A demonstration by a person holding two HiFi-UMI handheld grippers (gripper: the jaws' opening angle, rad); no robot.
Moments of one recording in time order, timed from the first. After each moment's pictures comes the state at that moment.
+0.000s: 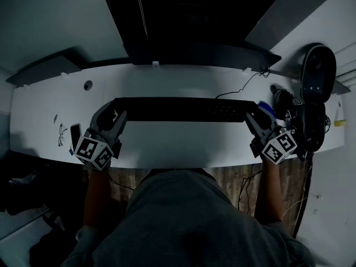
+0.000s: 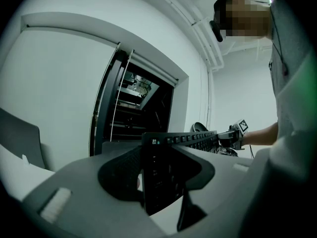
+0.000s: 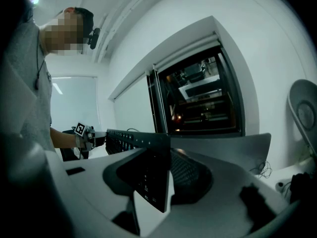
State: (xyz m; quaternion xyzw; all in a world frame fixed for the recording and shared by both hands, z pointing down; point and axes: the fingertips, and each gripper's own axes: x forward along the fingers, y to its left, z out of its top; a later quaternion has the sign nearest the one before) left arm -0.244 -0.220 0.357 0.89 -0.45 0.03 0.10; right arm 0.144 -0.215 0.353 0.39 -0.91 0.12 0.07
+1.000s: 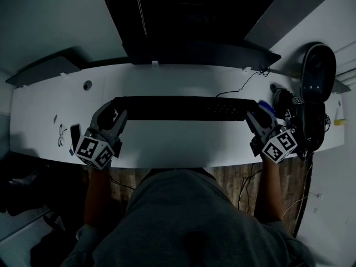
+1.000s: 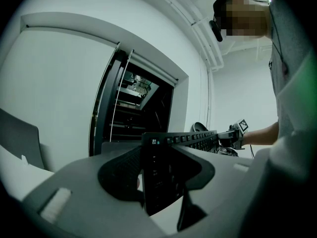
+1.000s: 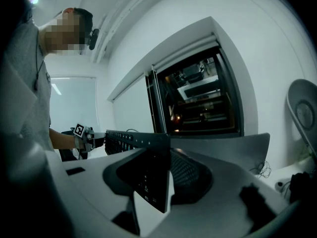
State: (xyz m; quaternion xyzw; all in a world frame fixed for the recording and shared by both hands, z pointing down) left arm -0.244 -0.222 0.362 0.89 -0.45 0.03 0.10; right arm 0.146 -0.217 0.351 0.40 -0.91 0.12 0.07
